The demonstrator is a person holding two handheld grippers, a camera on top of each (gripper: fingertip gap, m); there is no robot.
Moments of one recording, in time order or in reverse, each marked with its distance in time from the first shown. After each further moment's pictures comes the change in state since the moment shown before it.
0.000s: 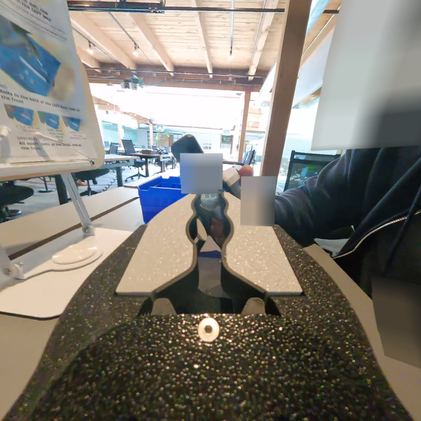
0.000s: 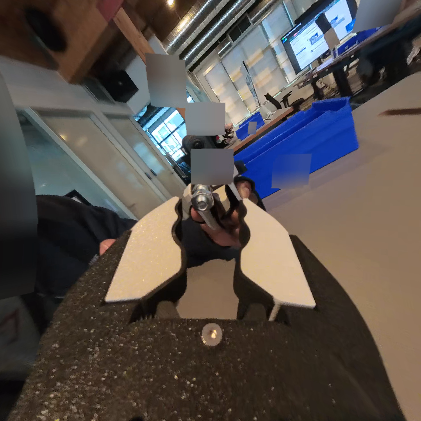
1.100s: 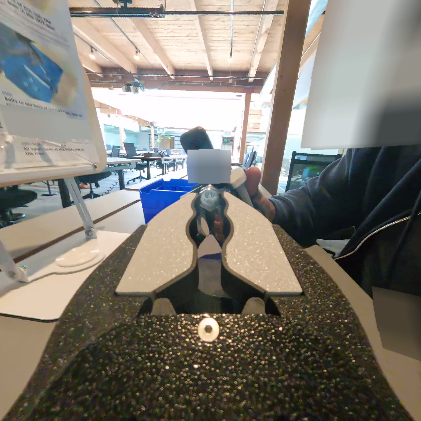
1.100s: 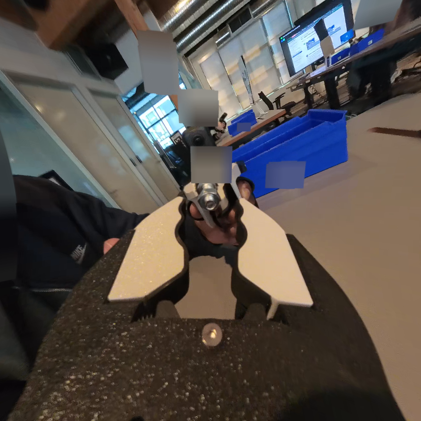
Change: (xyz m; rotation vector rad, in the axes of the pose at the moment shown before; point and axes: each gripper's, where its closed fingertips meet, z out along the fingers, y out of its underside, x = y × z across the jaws) left arm 0.001 -0.004 -0.001 0.009 -0.002 0.014; right arm -0.008 0.000 0.002 -0.040 0.033 -0.120
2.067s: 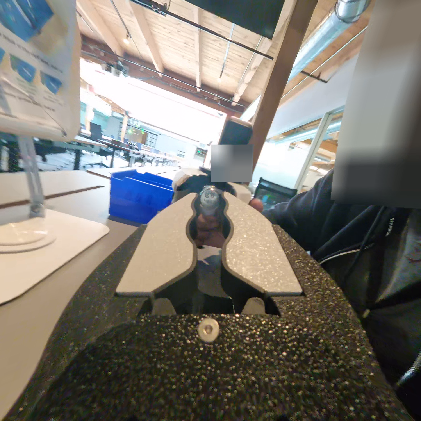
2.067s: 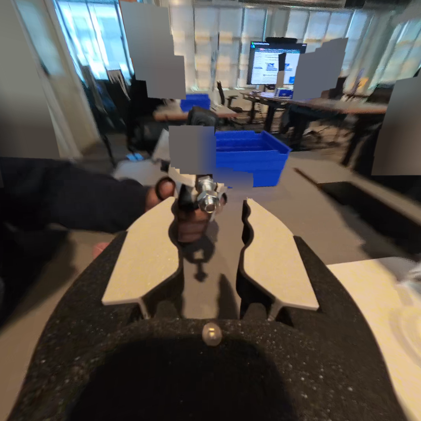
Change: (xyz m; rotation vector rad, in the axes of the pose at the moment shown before) left arm -0.004 0.006 0.003 0.051 0.072 -0.287; right arm 0.008 0.002 -0.002 -0.120 0.218 -0.537
